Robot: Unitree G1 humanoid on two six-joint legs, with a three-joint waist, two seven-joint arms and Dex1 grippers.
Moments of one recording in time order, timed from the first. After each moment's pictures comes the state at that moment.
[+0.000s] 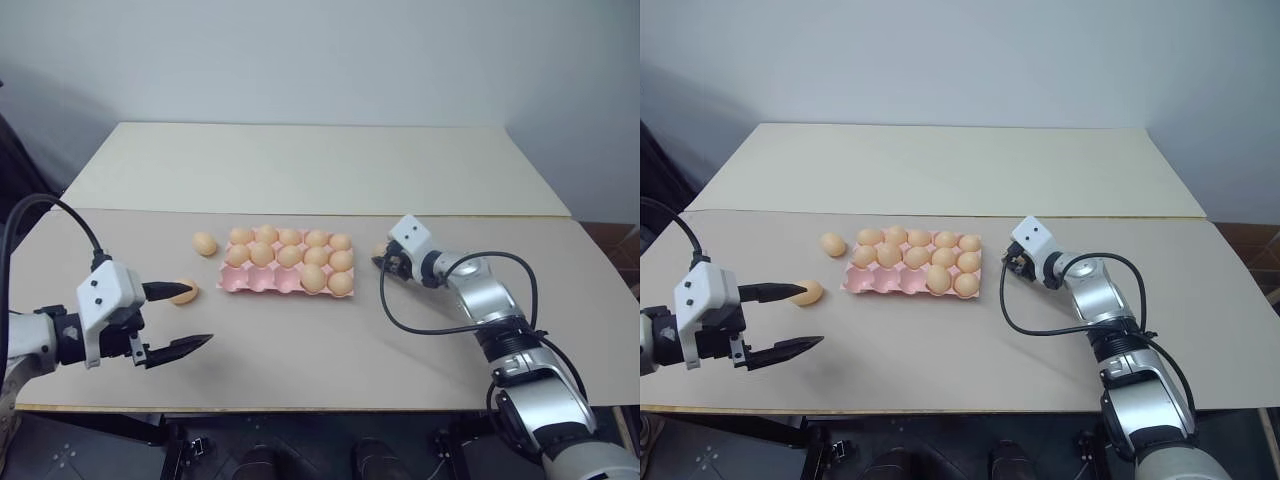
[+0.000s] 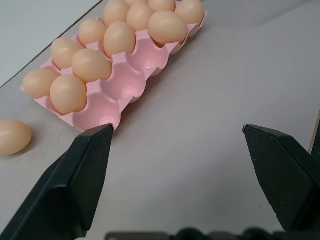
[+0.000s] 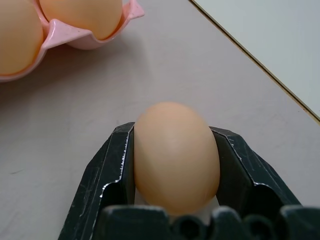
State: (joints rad) left arm 0.13 0.99 0.49 -0.49 -0.55 0.50 -1.08; right arm -0.78 -0.45 0.19 0.51 -0.04 0.27 0.63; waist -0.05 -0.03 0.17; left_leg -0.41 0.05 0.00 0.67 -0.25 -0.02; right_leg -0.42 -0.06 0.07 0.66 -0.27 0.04
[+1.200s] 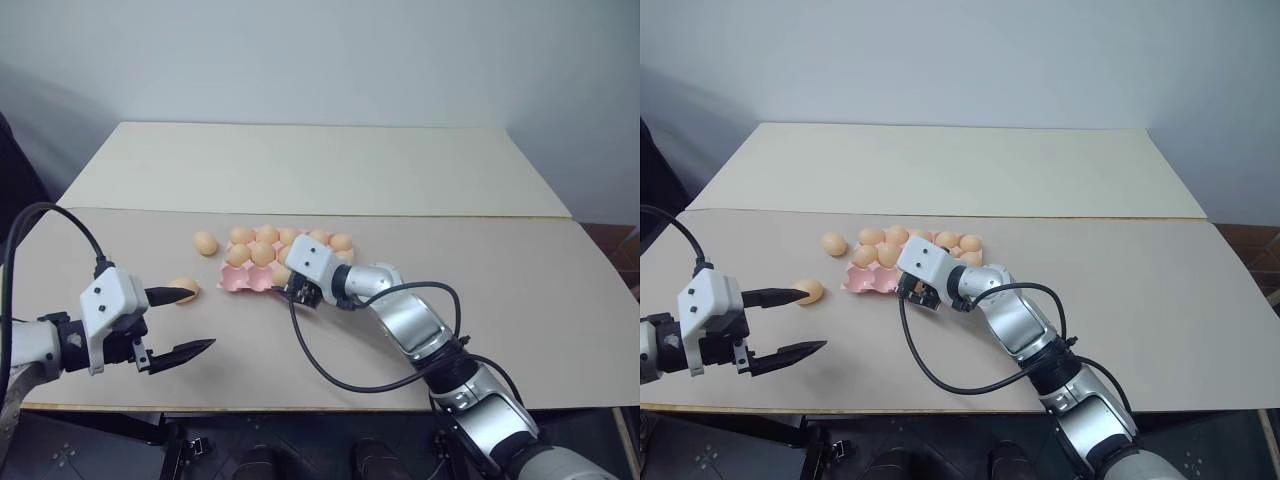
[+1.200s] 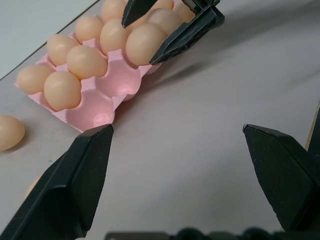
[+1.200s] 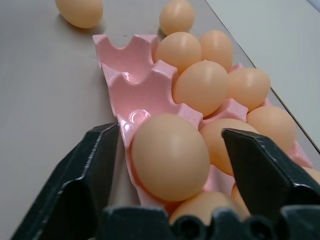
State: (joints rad) left arm 0.18 0.97 0.51 -0.52 -0.55 0.50 -1.05; right arm -0.74 -0.18 0.47 0.03 -0.08 0.50 0.62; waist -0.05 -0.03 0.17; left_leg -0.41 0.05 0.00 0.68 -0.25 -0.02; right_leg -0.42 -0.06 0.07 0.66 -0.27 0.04
